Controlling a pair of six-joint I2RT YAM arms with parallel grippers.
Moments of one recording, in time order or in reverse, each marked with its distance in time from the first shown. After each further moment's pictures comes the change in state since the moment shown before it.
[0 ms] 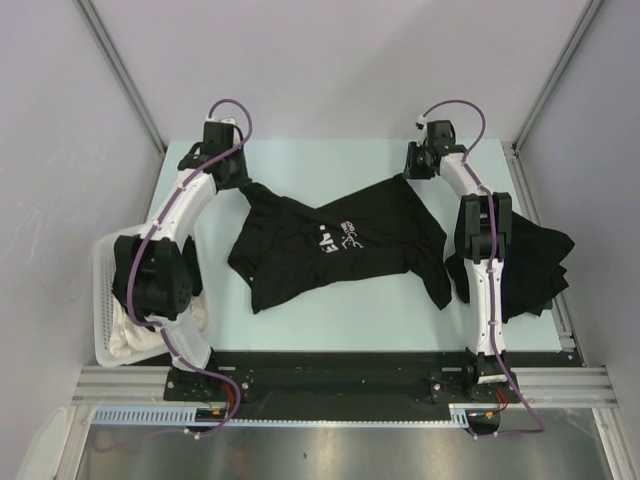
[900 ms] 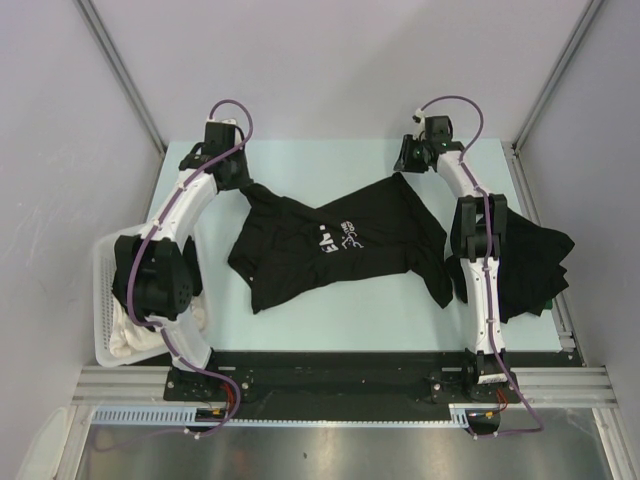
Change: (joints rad) left arm -0.008 0.000 0.000 -0.011 0.000 -0.022; right arm 0.009 0.074 0.133 0.009 -0.097 0.056
